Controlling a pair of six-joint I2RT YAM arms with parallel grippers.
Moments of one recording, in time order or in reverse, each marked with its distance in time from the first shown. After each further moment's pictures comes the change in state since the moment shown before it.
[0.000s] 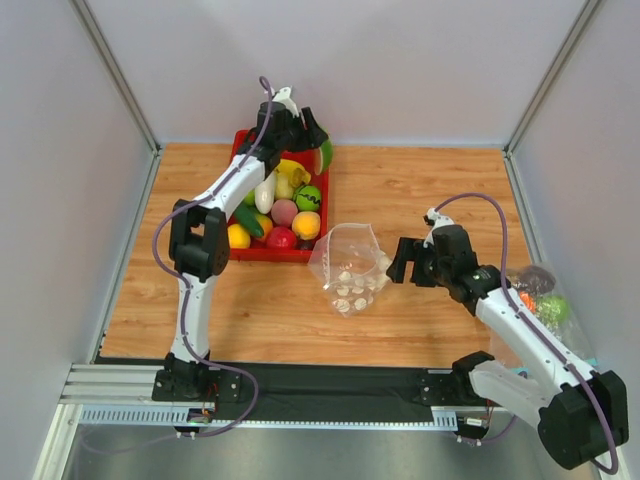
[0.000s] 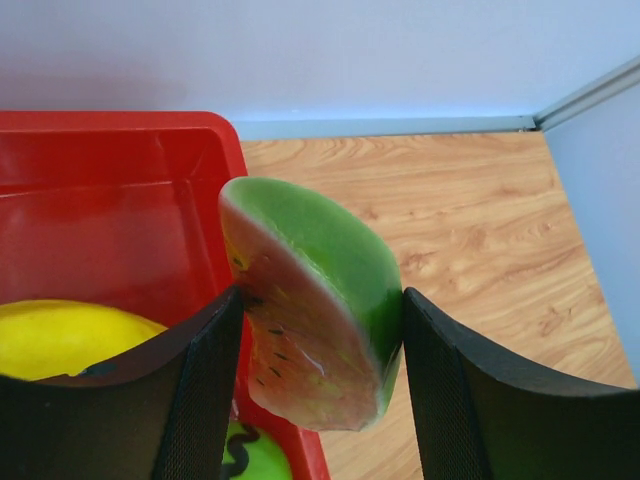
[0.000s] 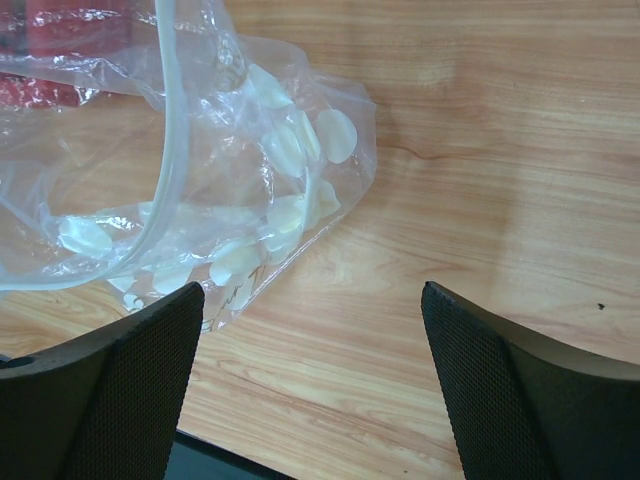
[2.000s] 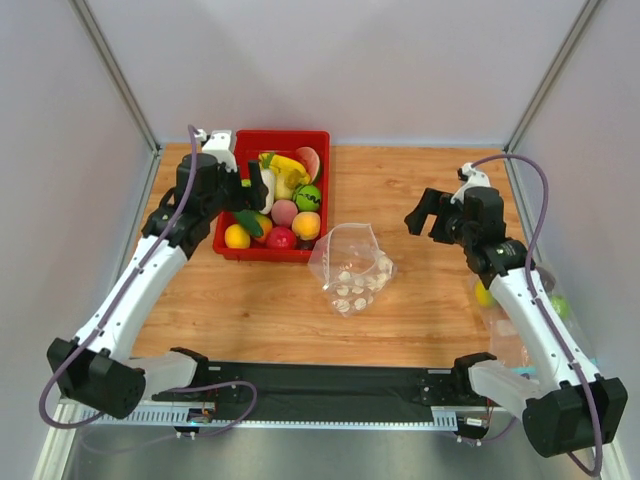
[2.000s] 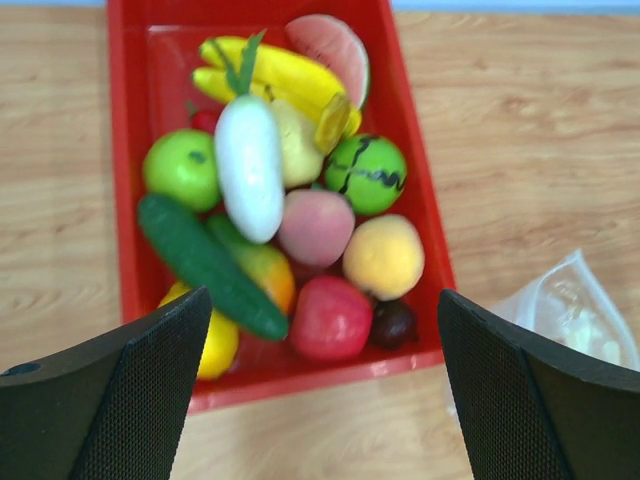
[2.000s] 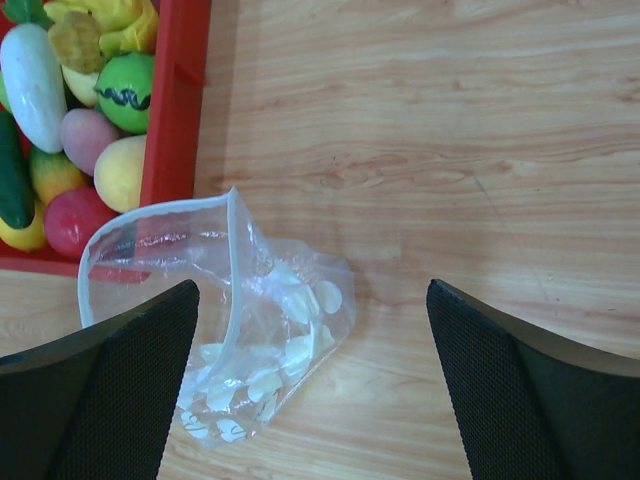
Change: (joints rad) left arm 0.010 -0.971 -0.727 -0.330 -0.237 0.232; right arm -0.150 0.038 0.265 0.021 0.020 -0.039
